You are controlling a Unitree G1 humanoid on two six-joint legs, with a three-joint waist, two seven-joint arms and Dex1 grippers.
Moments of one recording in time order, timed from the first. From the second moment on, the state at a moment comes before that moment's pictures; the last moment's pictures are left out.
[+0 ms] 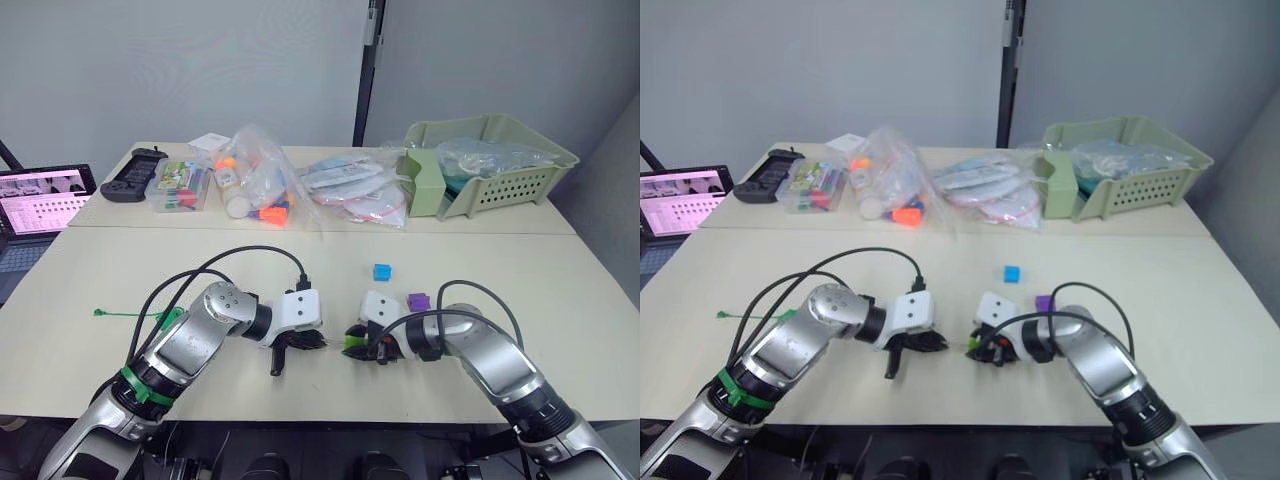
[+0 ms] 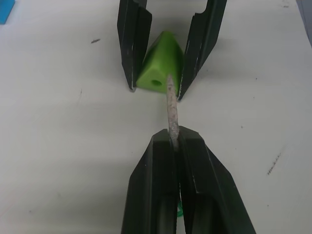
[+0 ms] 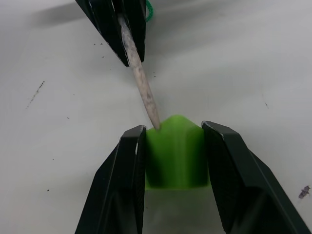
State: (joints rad) left arm -0.58 0.62 -0.45 -0.20 -0.09 0.57 -1.14; right arm -0.46 -0.58 0.39 -0.22 0.12 0.70 0.99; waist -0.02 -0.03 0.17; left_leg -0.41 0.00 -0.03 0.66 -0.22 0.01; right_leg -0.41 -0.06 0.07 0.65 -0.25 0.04
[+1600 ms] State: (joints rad) left arm -0.66 0.66 -0.53 -0.25 -0.08 0.74 -1.15; right arm -0.45 -0.60 0.41 -0.29 0.13 0.77 0.97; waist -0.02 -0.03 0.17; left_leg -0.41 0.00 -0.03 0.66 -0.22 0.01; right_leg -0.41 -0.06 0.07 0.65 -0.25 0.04
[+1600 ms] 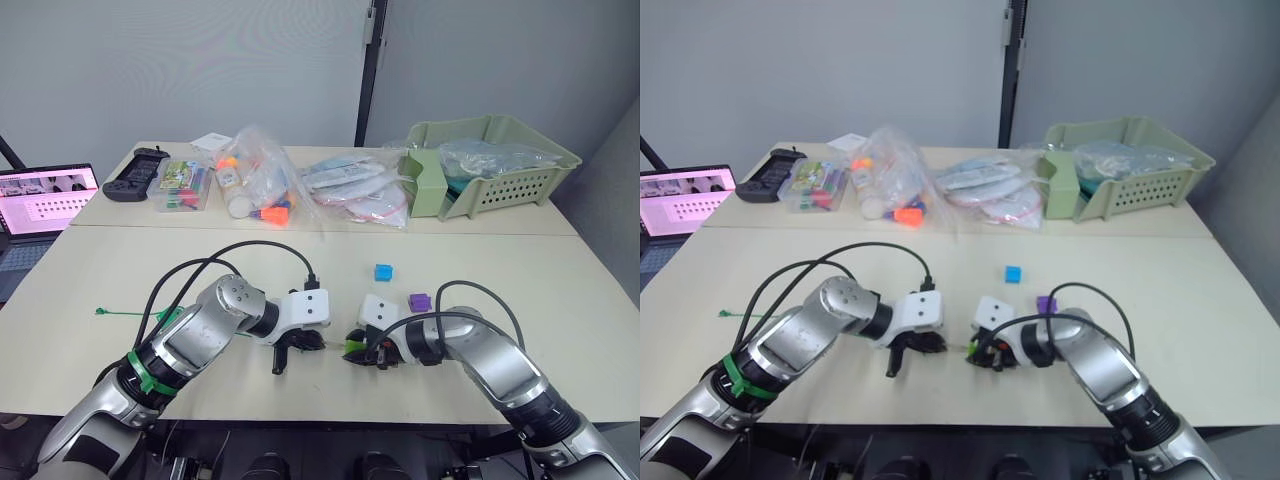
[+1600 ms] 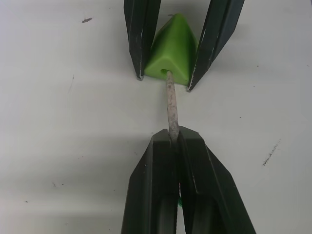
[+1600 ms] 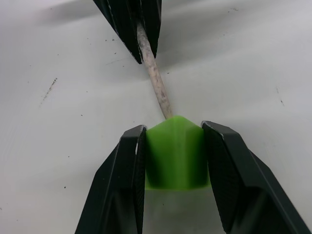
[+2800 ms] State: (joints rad) left arm -0.70 0.55 -0.55 -0.15 -0.05 0.74 -1.16; right arm -0.46 -0.58 0.41 -0.31 0.13 0.83 0.95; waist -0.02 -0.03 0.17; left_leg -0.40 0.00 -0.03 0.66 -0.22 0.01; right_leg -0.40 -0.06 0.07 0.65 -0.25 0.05
